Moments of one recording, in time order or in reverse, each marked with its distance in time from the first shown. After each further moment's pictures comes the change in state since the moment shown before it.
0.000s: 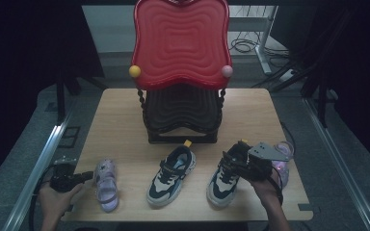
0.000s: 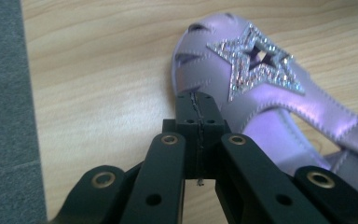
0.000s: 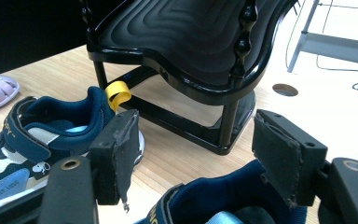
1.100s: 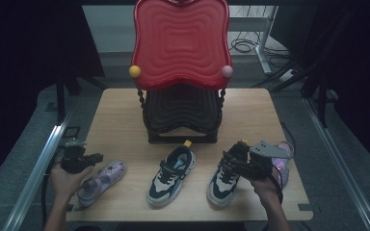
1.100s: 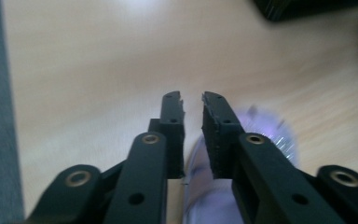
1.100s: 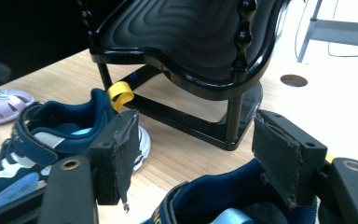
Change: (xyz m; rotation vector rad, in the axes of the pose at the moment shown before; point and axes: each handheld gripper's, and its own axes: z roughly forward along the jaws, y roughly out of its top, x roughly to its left) left arm -0.019 0.055 0.002 -0.117 0.008 0.094; right arm -0.006 -0.001 0.004 0.020 0.023 0.061
